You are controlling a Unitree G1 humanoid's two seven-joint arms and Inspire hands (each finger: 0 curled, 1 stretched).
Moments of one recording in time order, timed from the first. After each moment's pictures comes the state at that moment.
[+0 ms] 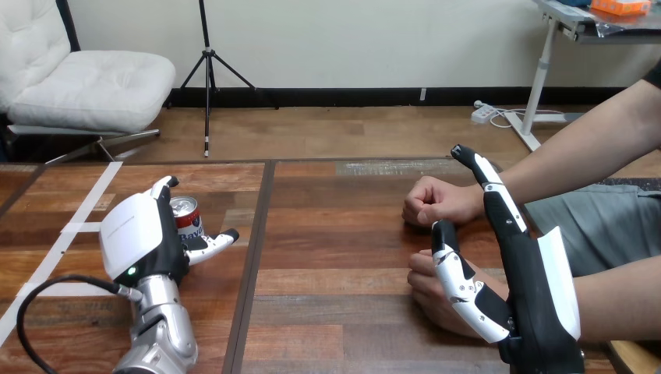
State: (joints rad) left arm -0.58 0.24 -0.23 1.23 0.52 -0.15 0.75; right arm 0.33 -0.09 0.07 -0.15 -0.40 -0.57 -0.19
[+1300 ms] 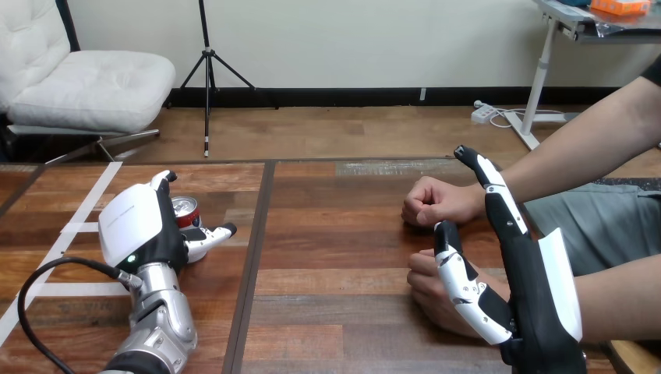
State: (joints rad) left arm -0.64 0.24 -0.23 1.27 0.52 -0.09 0.72; right arm 0.34 -0.09 0.06 -0.15 -0.41 -0.57 -0.18
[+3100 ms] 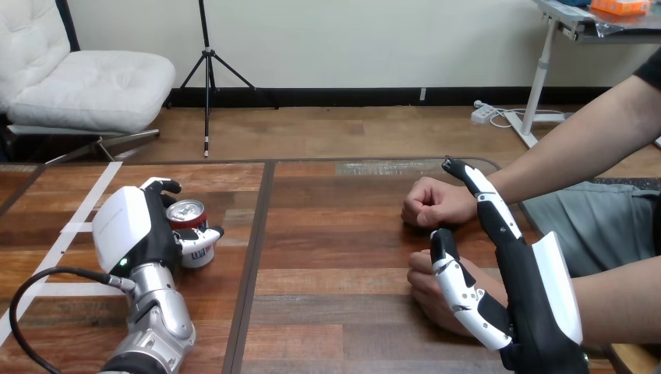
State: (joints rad) left arm -0.64 0.24 -0.18 1.29 0.44 -0.18 0.72; right arm 0.35 -0.12 0.06 -0.17 -0.43 -0.54 -0.17
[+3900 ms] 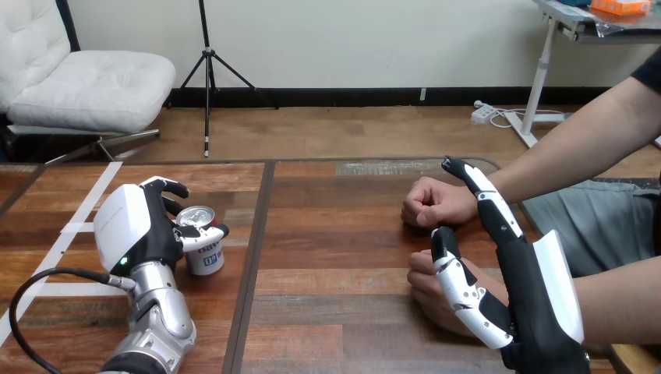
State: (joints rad) left arm -0.64 0.24 -0.18 1.29 0.43 -0.22 0.72; right arm 0.35 -0.12 0.06 -0.18 -0.43 -0.53 -0.16
